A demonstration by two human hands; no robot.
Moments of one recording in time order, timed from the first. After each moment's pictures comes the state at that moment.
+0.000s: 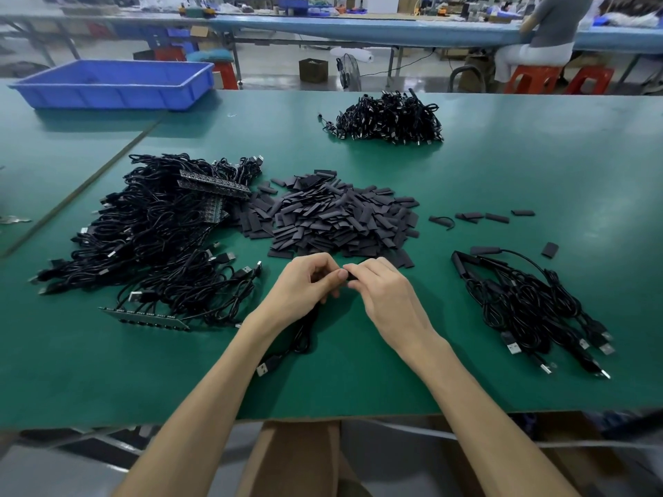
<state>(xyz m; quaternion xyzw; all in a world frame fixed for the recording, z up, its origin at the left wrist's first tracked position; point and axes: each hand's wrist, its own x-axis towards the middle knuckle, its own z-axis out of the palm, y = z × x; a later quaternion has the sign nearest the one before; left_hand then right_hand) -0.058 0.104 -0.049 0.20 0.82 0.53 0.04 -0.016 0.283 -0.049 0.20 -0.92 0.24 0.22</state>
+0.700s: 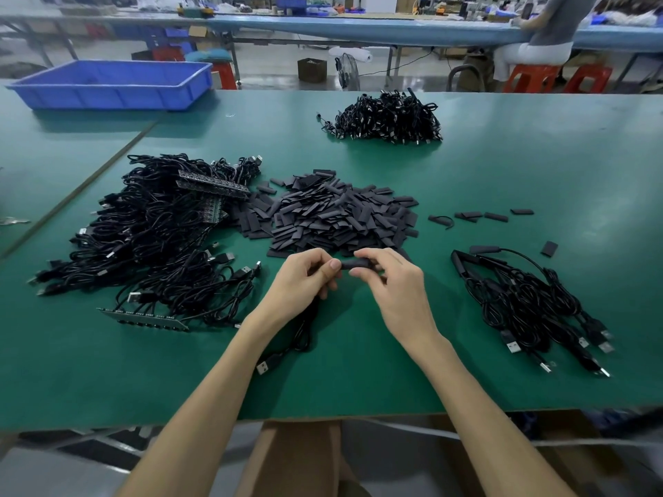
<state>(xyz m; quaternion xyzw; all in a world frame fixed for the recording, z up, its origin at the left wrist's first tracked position) -0.062 0.106 -0.052 0.17 0.81 0.56 0.02 -0.022 0.287 -0.050 0.09 -0.87 0.42 0.23</state>
